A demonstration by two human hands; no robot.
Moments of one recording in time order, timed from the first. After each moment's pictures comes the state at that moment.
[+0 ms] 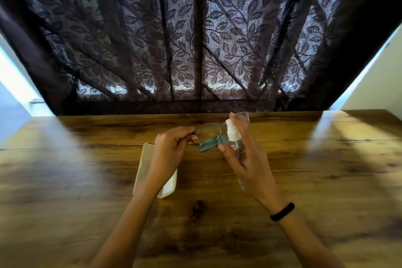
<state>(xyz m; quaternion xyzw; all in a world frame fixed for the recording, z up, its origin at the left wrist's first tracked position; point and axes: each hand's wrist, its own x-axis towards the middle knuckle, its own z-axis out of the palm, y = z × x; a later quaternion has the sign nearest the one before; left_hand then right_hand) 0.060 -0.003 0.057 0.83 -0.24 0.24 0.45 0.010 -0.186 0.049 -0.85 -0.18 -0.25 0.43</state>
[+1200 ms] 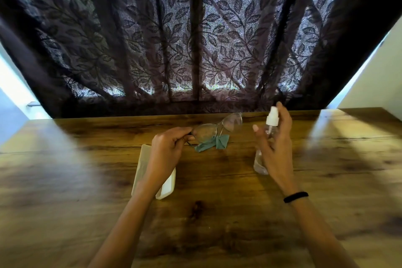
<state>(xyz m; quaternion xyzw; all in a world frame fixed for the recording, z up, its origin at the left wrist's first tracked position) 0.067 -0.002 0.053 0.83 -0.24 0.24 0.43 0.033 -0.234 0.043 -0.79 -0.03 -0.32 0.52</state>
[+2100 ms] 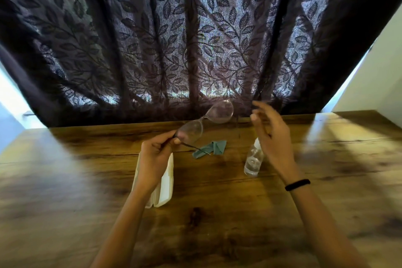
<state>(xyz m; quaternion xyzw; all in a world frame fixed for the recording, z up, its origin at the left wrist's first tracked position) 0.062 0.007 0.053 0.71 -0.16 0.13 0.68 0.044 -0.236 0.082 -0.85 -0.03 -0.30 0.44</state>
